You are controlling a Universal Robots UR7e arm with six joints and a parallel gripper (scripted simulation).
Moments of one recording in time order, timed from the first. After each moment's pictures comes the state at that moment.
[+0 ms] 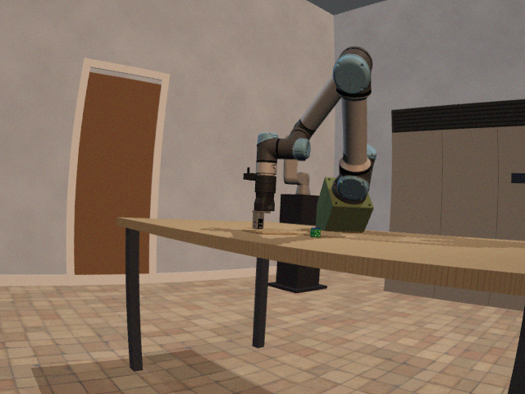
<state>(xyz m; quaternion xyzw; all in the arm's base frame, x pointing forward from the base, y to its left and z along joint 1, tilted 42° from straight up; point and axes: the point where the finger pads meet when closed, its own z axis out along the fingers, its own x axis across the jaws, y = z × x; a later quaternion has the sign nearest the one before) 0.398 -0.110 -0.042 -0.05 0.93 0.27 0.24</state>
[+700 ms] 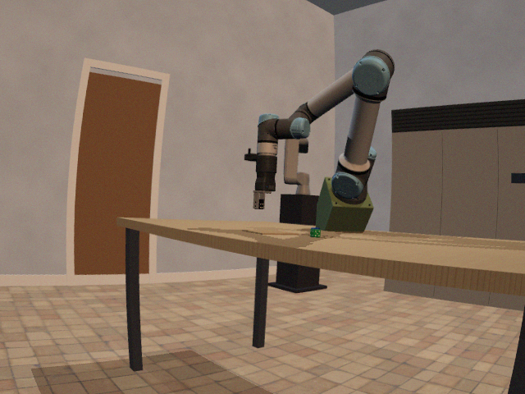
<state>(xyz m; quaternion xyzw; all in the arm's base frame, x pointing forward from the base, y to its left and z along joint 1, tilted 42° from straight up) 0.369 -0.149 0.012 -0.05 0.93 0.27 0.24</state>
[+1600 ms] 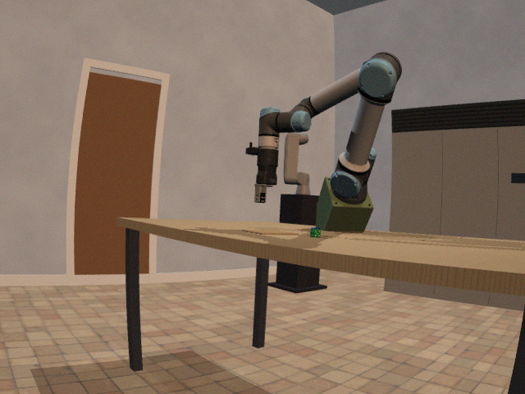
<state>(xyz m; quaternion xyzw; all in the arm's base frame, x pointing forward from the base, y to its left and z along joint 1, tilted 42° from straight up) 0.359 -0.156 0.032 -0.04 0.93 0.27 0.23</state>
